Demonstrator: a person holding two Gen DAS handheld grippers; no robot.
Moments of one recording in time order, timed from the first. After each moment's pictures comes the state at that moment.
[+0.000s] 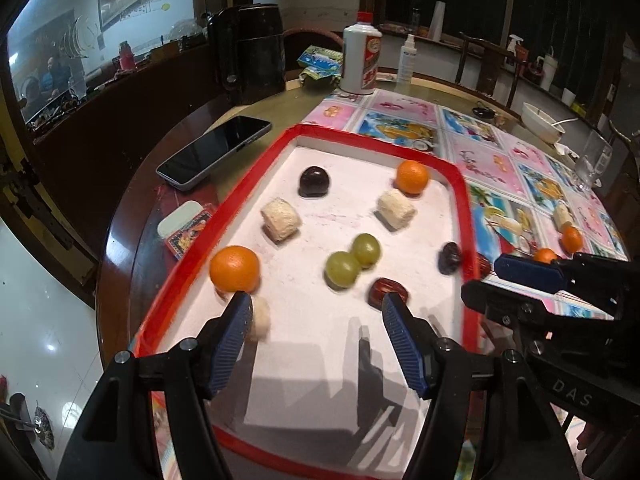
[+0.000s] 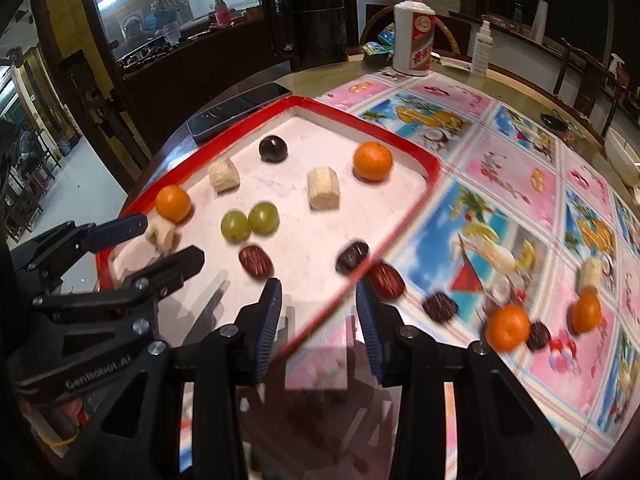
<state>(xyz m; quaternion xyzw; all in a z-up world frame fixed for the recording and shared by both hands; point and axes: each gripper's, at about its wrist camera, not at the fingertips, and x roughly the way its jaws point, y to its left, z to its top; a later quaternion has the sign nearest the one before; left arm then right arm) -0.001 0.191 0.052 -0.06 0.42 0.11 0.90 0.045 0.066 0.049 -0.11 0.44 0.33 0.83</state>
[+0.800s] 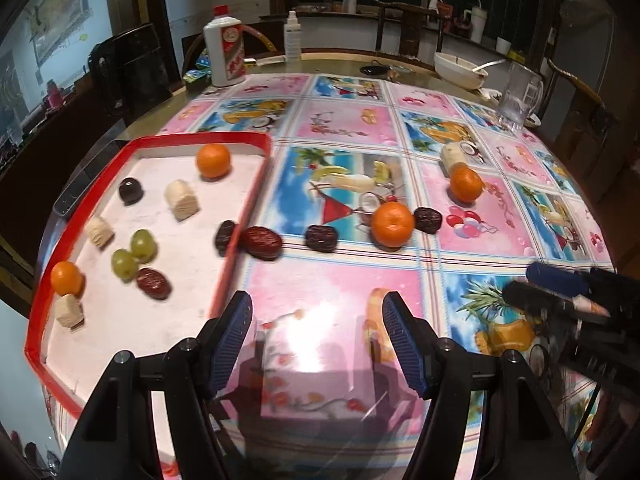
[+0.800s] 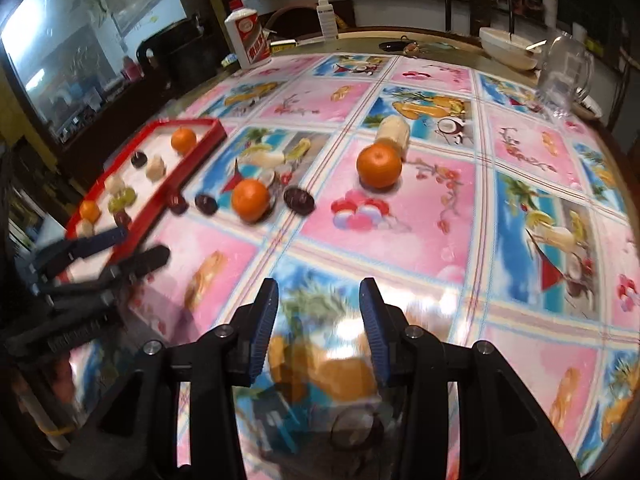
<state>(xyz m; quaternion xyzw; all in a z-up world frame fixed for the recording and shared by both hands) 0.031 0.038 0.041 -0.01 0.45 0.02 0.89 0.052 -0.139 0.033 0.01 0.46 0.22 0.86</state>
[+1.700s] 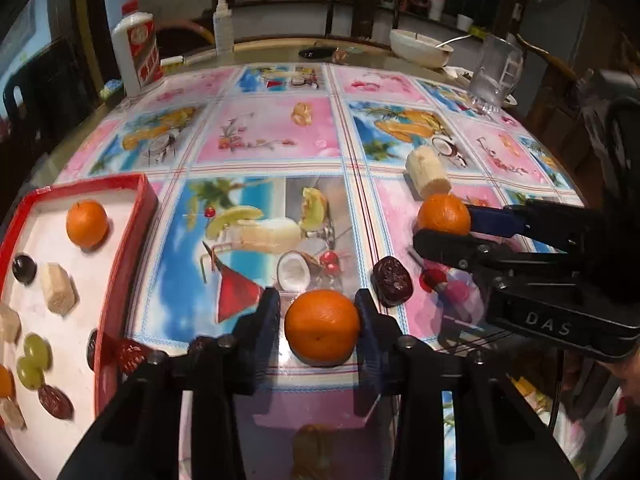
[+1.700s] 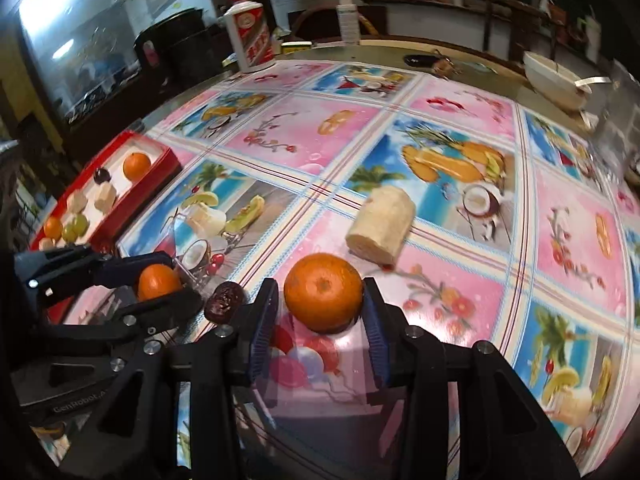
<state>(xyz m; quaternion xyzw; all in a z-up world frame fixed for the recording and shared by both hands) 0.115 0.002 0.008 0.01 0.46 -0.07 0.88 0.155 -0.128 0.004 -0.05 0.44 0.27 0.86</state>
